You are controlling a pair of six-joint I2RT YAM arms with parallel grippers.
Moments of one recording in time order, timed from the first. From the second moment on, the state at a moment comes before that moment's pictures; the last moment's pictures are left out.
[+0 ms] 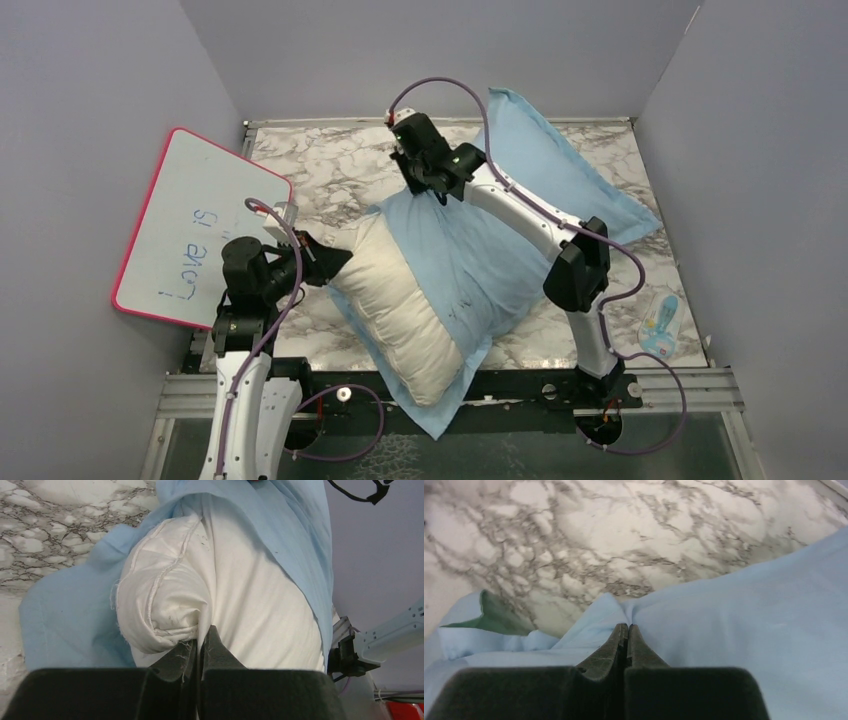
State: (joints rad) left arm 0.03 0.53 0.61 -0.37 0.70 -0.44; right arm 0.81 2.10 2.10 -0.72 0.28 0.08
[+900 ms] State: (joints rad) left arm 0.02 0.65 0.65 -0.41 0.63 -0.45; right arm 0.54 1.49 1.58 -0.62 -0.23 0.23
